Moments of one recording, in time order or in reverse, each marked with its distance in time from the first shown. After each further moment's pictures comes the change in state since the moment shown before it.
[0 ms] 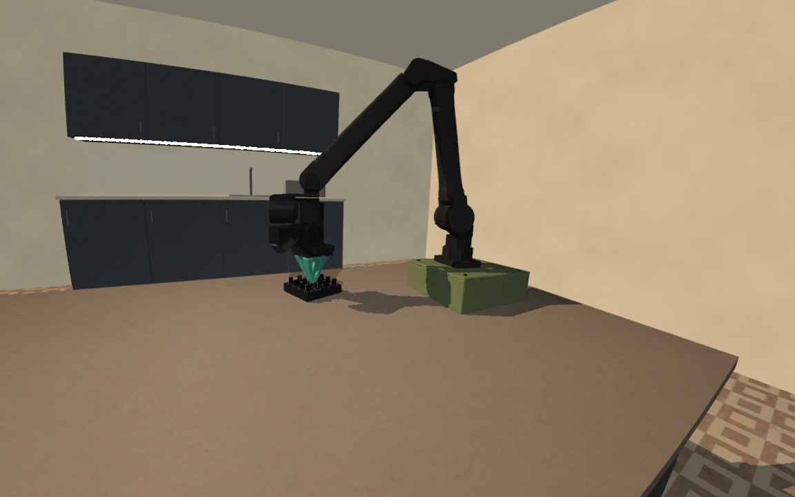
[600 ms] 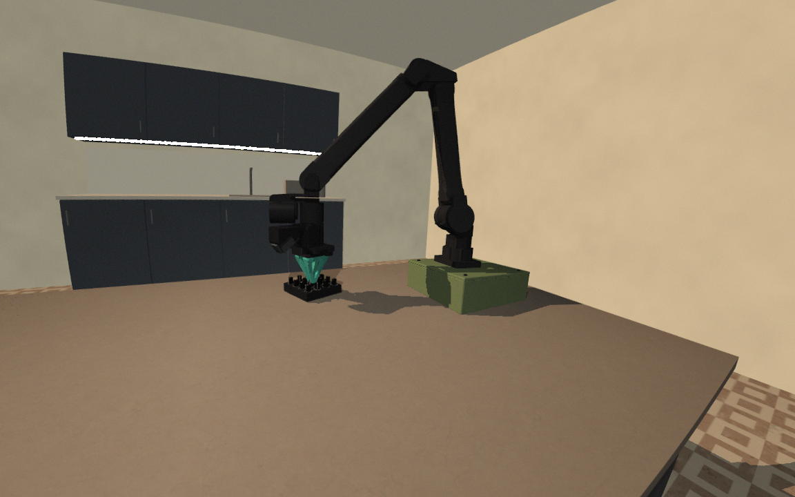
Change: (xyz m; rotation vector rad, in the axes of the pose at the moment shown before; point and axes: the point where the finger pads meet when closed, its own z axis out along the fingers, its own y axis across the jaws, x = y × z) arm 0.000 0.000 0.000 0.000 0.000 0.000
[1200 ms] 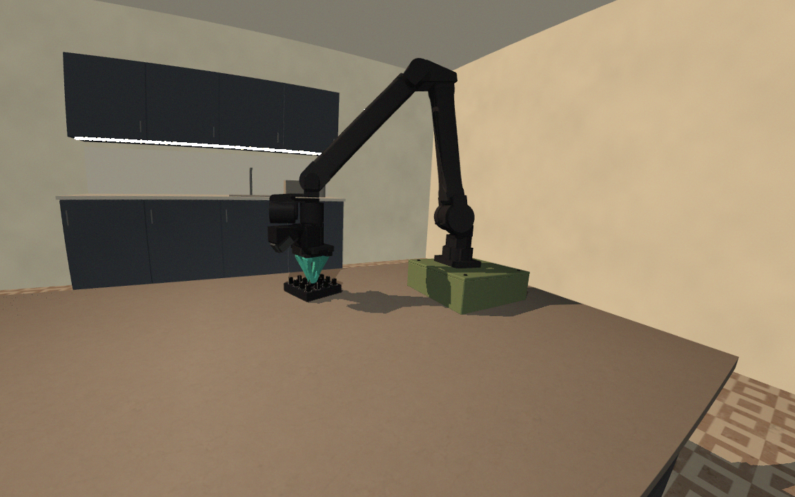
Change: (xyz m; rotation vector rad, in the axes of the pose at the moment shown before) arm 0.000 0.000 0.000 -0.001 0.000 0.069
